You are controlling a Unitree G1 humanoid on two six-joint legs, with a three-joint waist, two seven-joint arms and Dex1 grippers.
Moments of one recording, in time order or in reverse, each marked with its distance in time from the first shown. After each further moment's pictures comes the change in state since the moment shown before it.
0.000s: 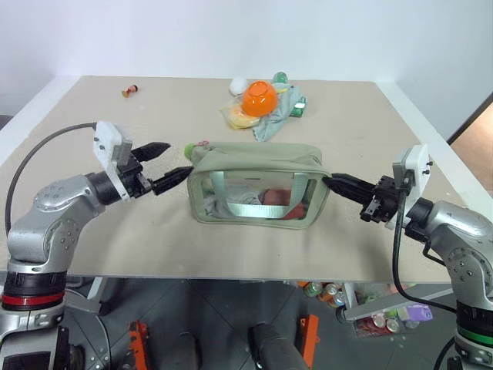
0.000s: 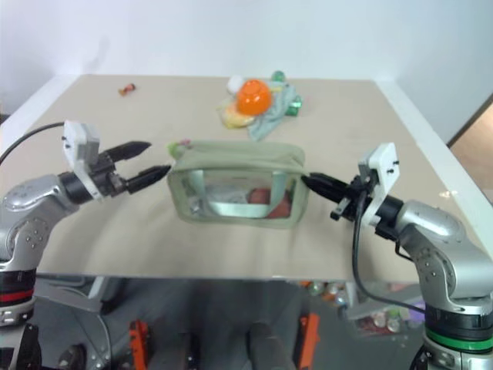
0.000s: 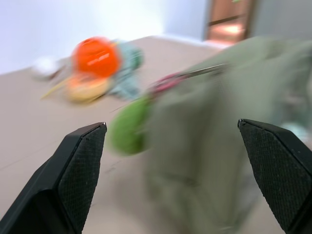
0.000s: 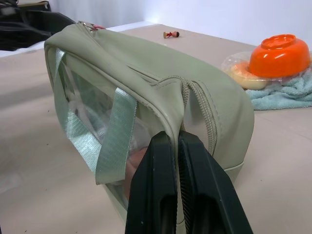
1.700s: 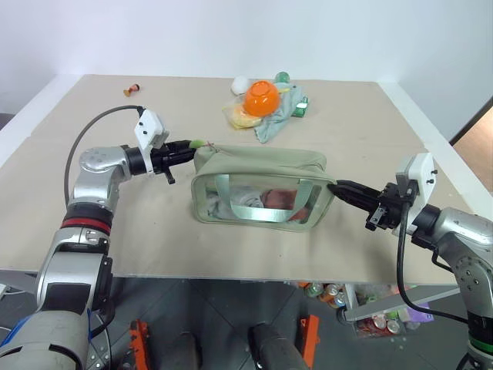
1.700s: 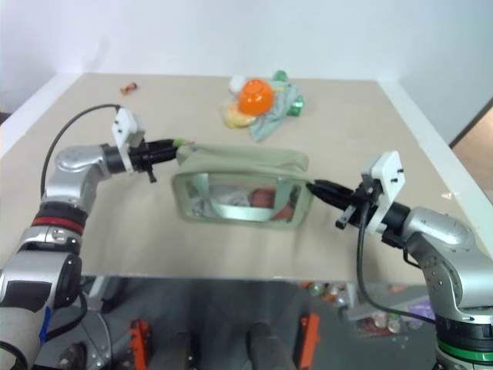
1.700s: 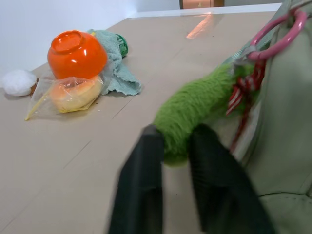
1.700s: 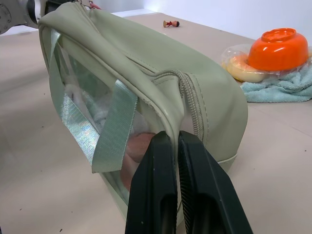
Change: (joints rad) left arm -0.475 -0.146 -0.153 0.886 0.355 -0.607 -0.407; right arm 0.071 -0.048 -0.001 -0.013 -0.004 -0.072 -0.003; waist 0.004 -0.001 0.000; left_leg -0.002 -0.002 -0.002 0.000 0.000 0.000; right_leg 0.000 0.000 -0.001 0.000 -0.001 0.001
